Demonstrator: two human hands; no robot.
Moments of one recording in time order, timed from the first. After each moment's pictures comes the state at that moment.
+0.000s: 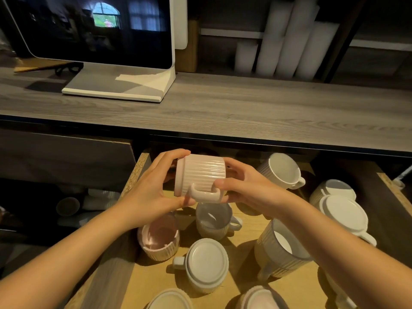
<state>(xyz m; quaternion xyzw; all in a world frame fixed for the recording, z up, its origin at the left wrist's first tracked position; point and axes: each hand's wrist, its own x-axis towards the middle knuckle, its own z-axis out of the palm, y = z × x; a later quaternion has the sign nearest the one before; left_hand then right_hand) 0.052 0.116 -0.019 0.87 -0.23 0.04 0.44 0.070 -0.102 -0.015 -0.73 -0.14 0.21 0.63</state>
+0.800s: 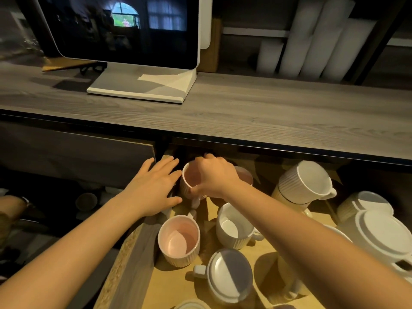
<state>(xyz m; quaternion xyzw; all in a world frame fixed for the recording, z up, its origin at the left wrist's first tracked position) 0.091 0.157 -0.035 0.98 -0.15 -0.06 -0.07 0.140 0.002 -0.048 -0.97 -0.21 0.01 0.10</state>
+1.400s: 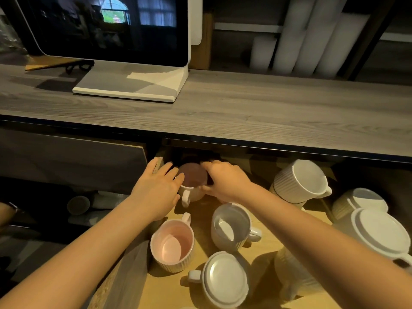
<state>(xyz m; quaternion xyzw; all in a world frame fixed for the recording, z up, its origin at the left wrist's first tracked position) 0.096 0.132 -0.041 0.97 -0.16 -0.04 -0.15 0.137 -0.028 -0.050 -0.97 -0.22 0.03 0.09</state>
